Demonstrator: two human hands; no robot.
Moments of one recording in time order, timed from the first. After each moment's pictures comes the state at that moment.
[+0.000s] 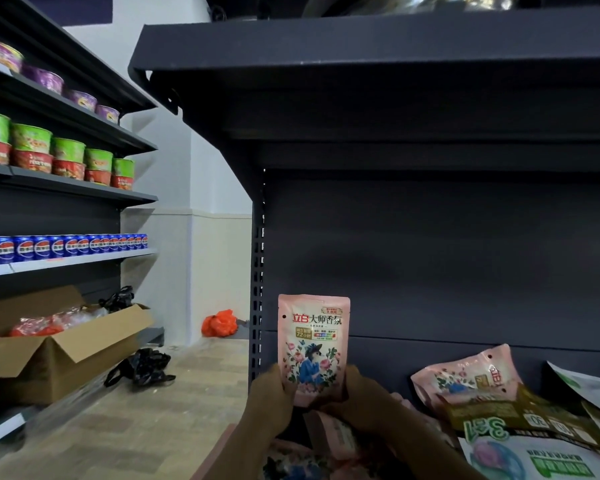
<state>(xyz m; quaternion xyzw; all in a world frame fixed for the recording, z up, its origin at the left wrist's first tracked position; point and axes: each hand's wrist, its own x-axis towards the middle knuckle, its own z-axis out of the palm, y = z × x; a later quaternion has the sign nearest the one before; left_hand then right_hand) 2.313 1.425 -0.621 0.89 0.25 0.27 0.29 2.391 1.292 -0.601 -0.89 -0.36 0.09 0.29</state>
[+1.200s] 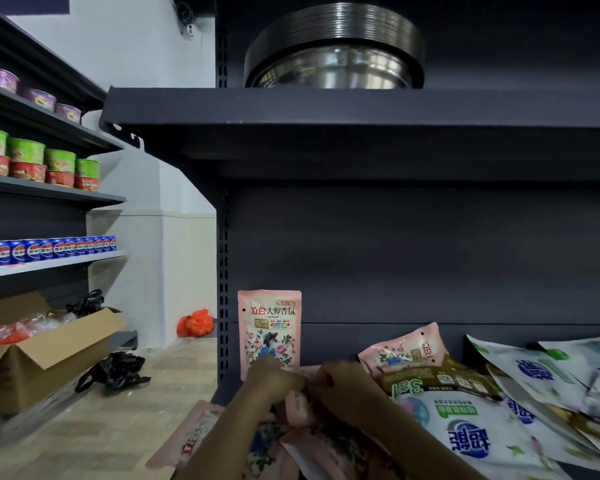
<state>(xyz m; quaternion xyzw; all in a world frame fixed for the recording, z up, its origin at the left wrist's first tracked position) 2.306 1.362 -0.591 0.83 0.26 0.15 0.47 2.344 1.222 -0.581 -0.90 -0.38 -0.05 0.19</state>
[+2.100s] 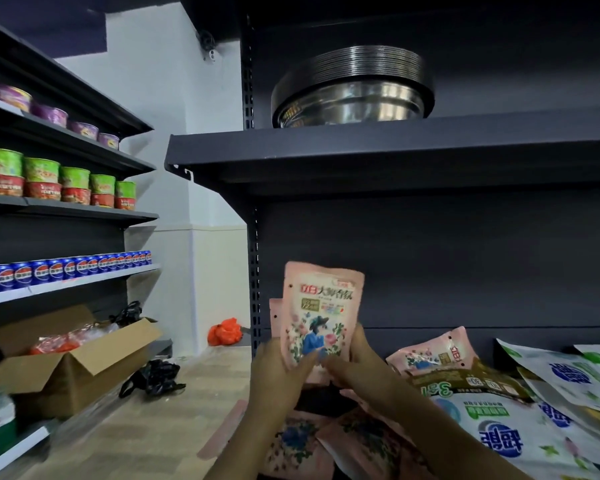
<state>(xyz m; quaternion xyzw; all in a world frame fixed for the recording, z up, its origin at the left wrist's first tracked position) 2.249 1.358 -0.582 0.80 0.16 0.41 0.41 2.324 1.230 -0.567 -0.64 -0.39 0.15 0.64</state>
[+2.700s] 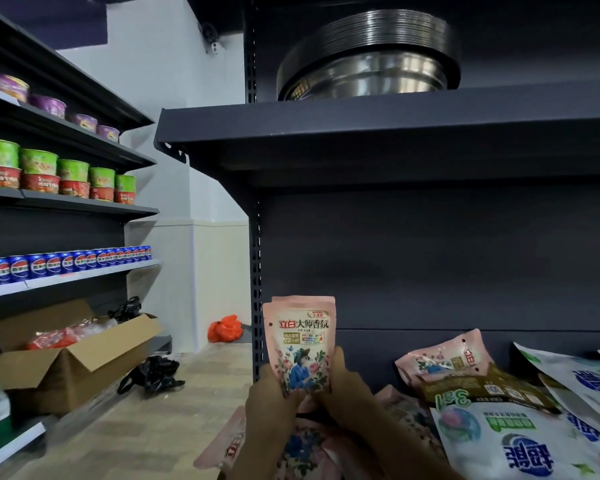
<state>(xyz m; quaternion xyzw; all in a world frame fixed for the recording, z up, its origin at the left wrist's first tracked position) 2.265 1.375 -0.615 0.80 0.30 0.34 0.39 2.342 1.285 -0.600 -0.85 -0.33 0.05 0.40</state>
